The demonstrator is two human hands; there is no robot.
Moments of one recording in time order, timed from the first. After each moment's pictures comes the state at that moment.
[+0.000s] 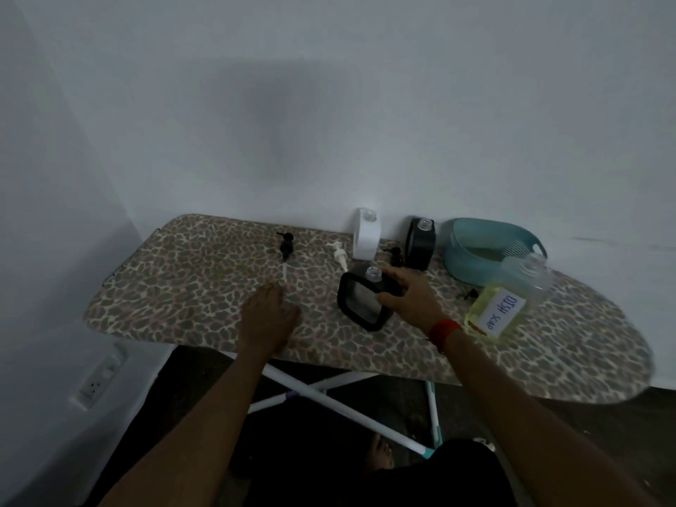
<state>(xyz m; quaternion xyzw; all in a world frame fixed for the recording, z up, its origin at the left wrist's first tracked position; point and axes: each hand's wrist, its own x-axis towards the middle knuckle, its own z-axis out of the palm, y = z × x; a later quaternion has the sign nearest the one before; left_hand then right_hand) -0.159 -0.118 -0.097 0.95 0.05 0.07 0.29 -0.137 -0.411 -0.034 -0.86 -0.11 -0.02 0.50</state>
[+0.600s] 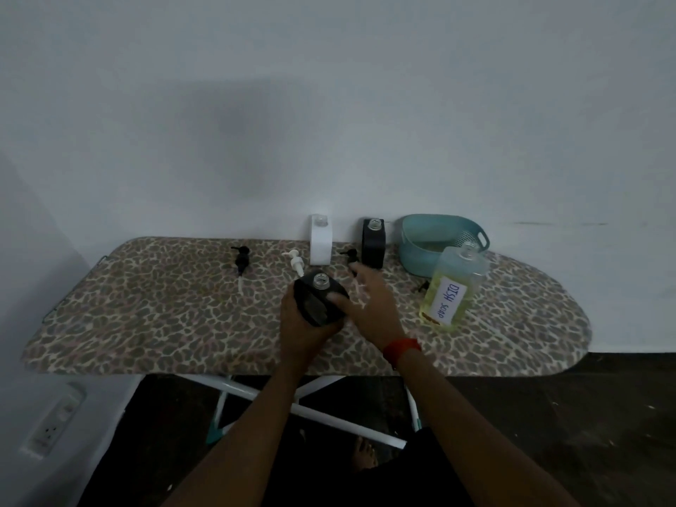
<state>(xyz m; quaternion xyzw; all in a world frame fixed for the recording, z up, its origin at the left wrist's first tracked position) -0.162 -0.255 -0.098 0.77 -0.03 0.13 0.62 -0.179 -0.411 -0.029 -0.85 -0.06 -0.14 0.51</state>
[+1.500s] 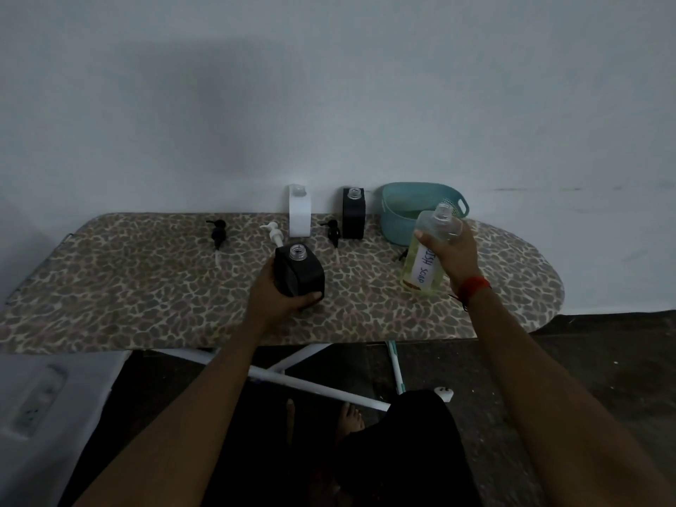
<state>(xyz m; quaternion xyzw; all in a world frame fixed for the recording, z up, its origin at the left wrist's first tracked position) -0.152 -0.230 -0.097 0.80 -0.07 0.03 0.60 -0.165 -0.579 -0.019 -0.71 0.05 -0.23 0.66</state>
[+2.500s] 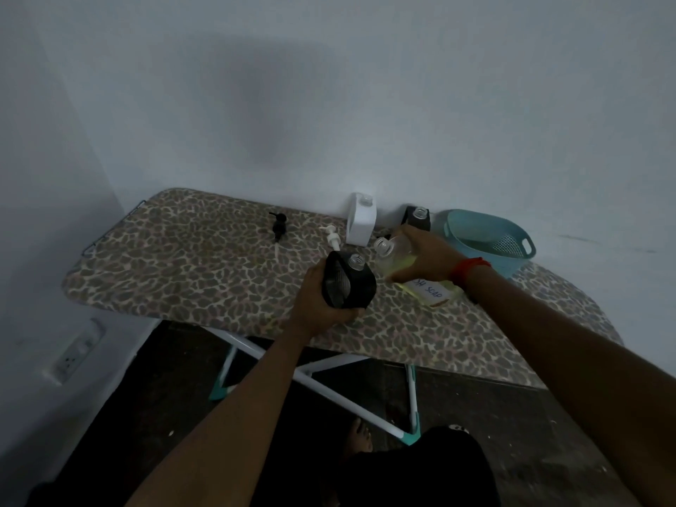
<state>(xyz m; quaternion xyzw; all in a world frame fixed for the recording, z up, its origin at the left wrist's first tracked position) -0.151 -0.205 -0.114 0.81 -0.11 0.08 0.56 -0.091 -0.455 0.020 -0.96 -0.20 0.04 0.21</state>
